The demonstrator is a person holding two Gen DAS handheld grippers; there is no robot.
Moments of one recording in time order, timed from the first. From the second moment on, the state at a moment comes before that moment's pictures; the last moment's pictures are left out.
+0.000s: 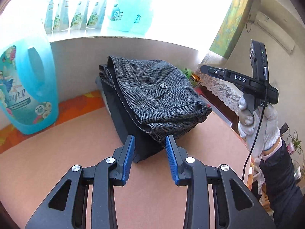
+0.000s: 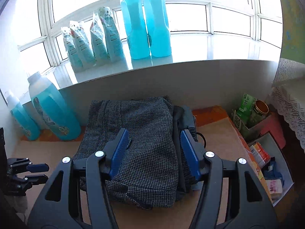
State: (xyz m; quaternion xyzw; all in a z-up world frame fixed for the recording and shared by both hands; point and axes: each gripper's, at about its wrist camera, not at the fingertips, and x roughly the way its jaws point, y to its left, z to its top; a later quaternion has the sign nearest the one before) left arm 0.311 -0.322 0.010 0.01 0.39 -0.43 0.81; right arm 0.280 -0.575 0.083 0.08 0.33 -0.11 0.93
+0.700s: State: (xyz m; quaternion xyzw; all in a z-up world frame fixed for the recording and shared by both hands) left arm 0.168 -0.258 0.034 0.04 0.32 -0.42 0.85; right arm 0.100 -0.441 0.072 0.04 0.33 -0.14 0.93
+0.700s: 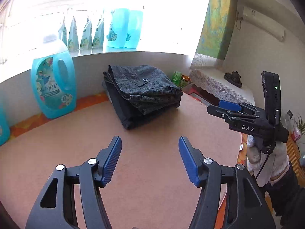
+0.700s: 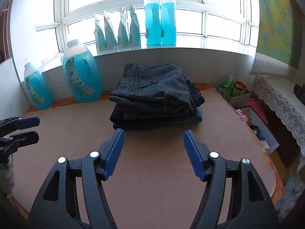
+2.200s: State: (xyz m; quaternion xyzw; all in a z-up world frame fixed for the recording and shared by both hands) left arm 0.063 -0.180 0.003 0.03 0.30 -0.32 0.90; right arm -0.018 -0.351 0.061 0.05 0.26 -0.20 0.94
